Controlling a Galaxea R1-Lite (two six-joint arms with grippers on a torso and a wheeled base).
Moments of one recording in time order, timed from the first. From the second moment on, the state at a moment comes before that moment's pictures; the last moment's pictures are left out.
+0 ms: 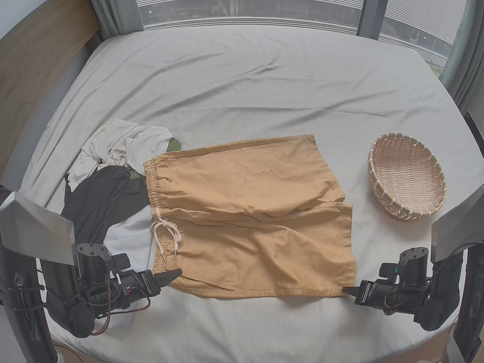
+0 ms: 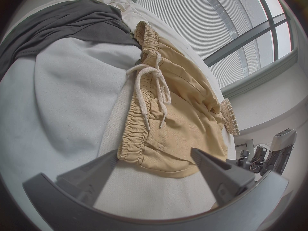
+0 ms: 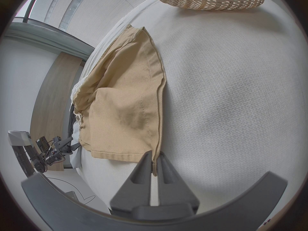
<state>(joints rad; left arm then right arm) -0.23 2.24 -0.16 -1.55 -0.31 -0.52 0.30 2.25 -0.05 -1.55 0.25 0.58</state>
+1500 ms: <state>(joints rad) -0.16 2.27 -0.19 -1.55 -0.31 -0.52 0.29 2.25 -0.04 -1.55 0.25 0.58</state>
